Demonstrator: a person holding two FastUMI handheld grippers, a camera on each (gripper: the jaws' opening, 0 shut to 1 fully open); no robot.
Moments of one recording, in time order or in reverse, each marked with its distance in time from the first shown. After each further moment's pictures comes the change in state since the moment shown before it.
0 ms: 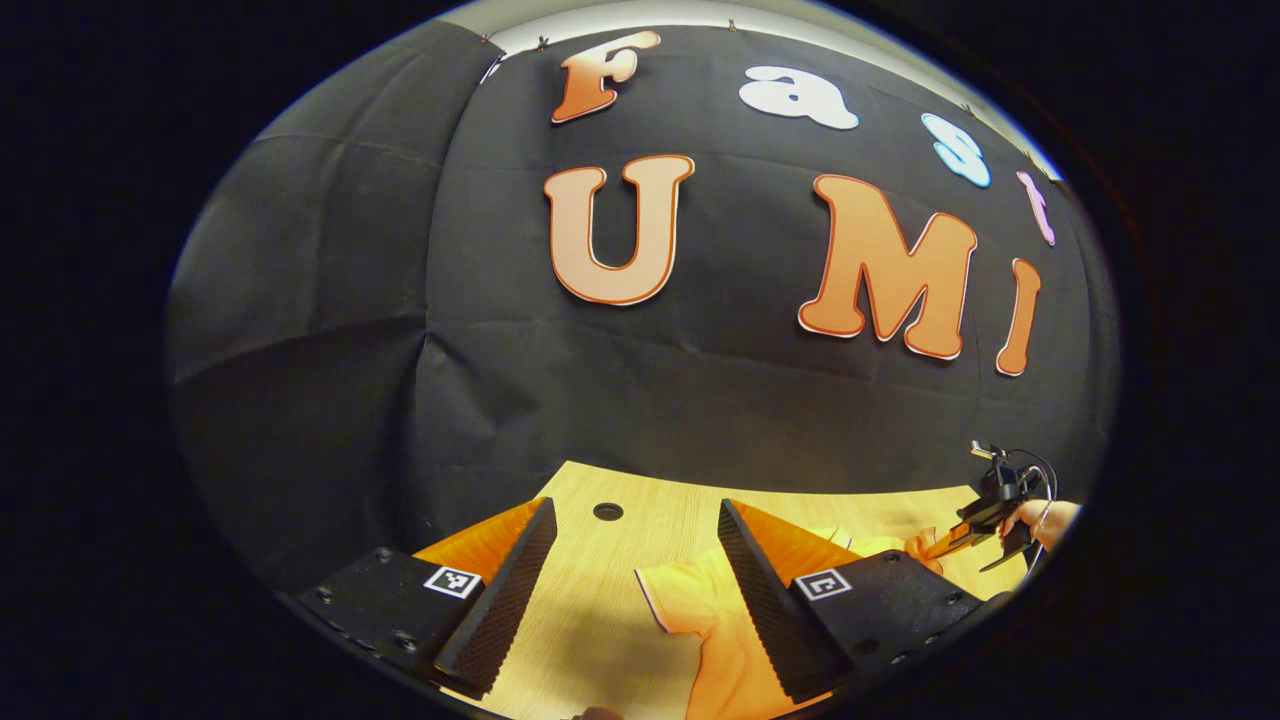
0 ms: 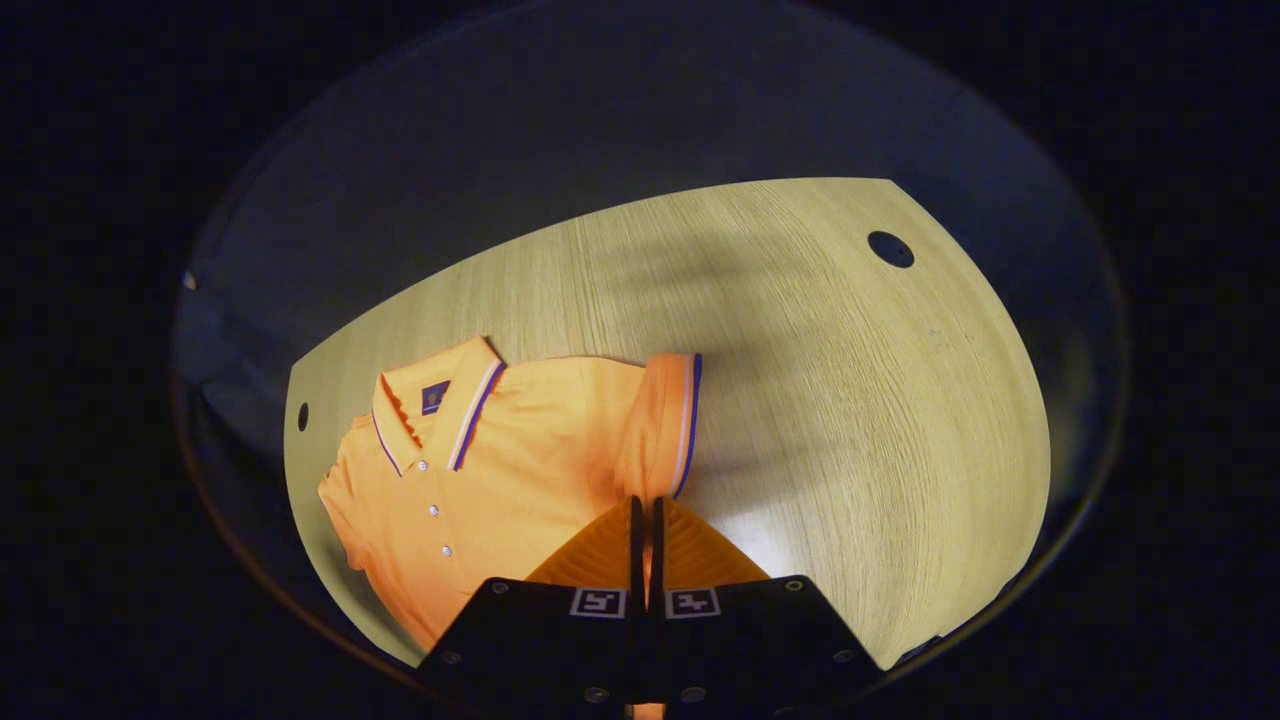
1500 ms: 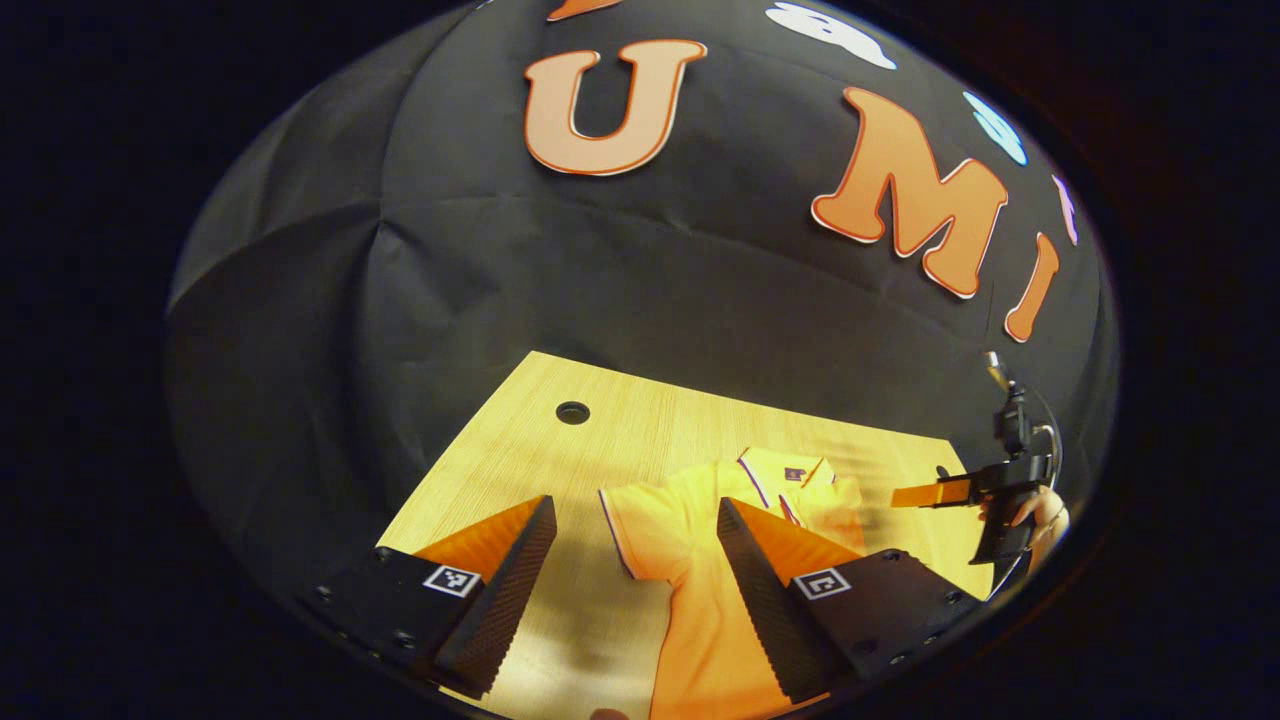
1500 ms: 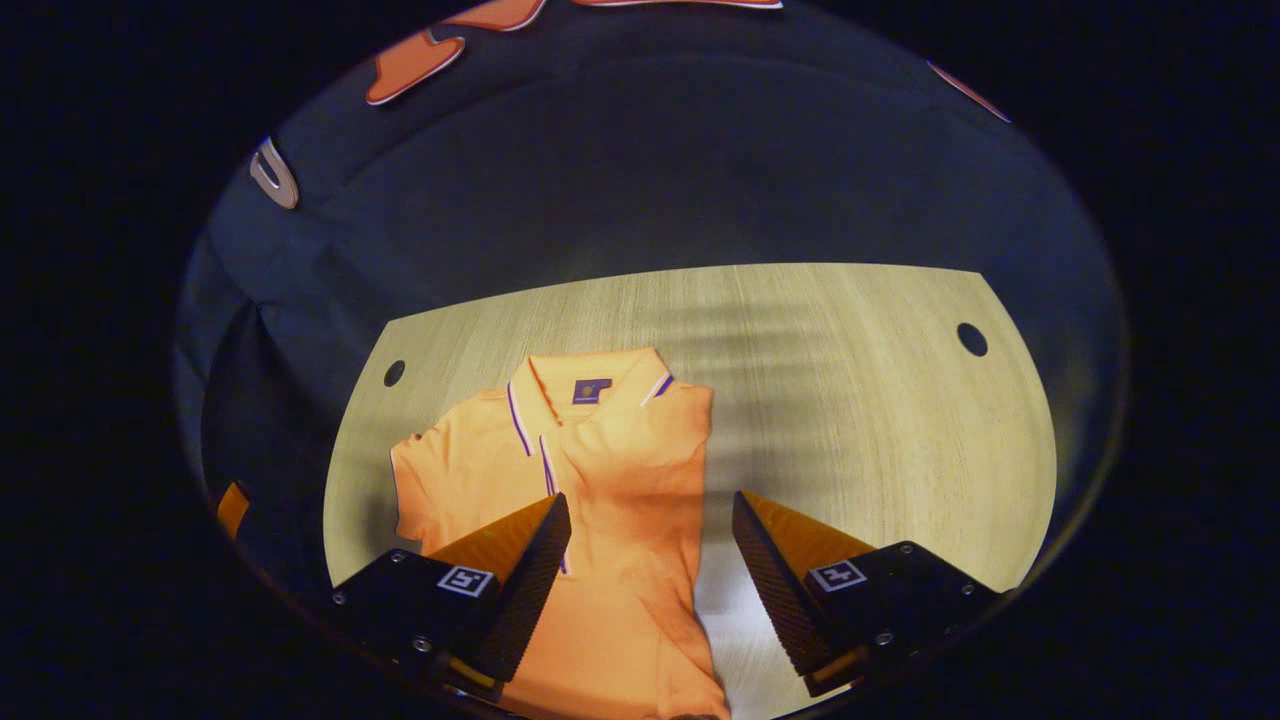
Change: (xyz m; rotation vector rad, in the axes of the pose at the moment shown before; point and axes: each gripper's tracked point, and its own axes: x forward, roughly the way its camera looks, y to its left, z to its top) left arm 0.060 -0.036 -0.083 -0.037 0.363 -0.066; right arm -0.056 0.071 0.004 -0.204 -0.172 0.126
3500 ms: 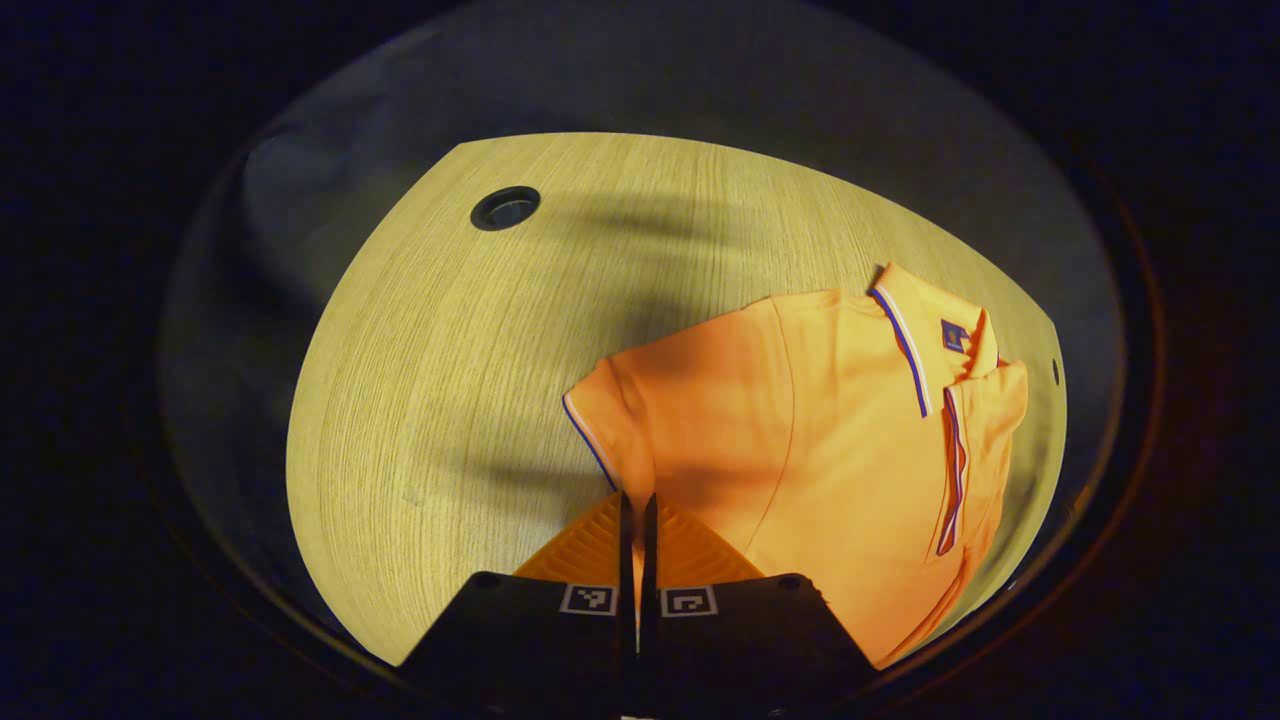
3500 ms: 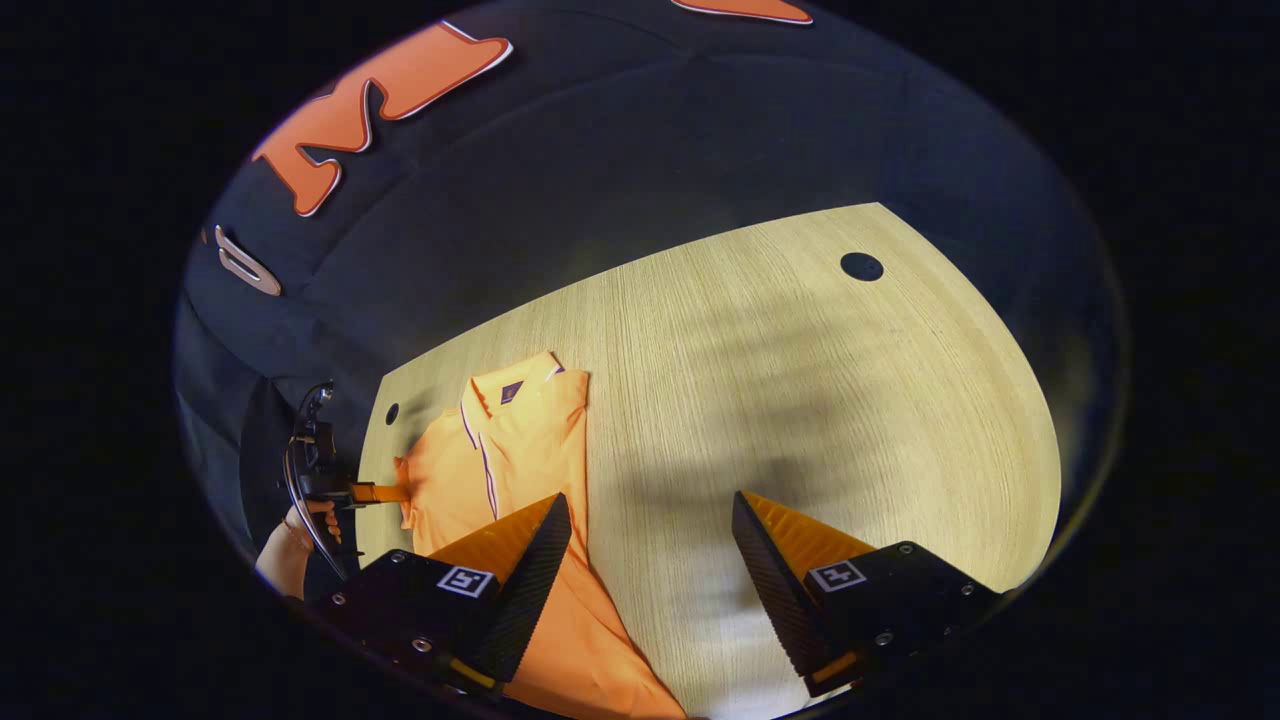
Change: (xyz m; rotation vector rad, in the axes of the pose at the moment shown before) left arm 0.194 0.007 -0.141 0.057 0.663 0.092; right arm -0.056 -0.110 -0.045 0.227 -0.009 0.064
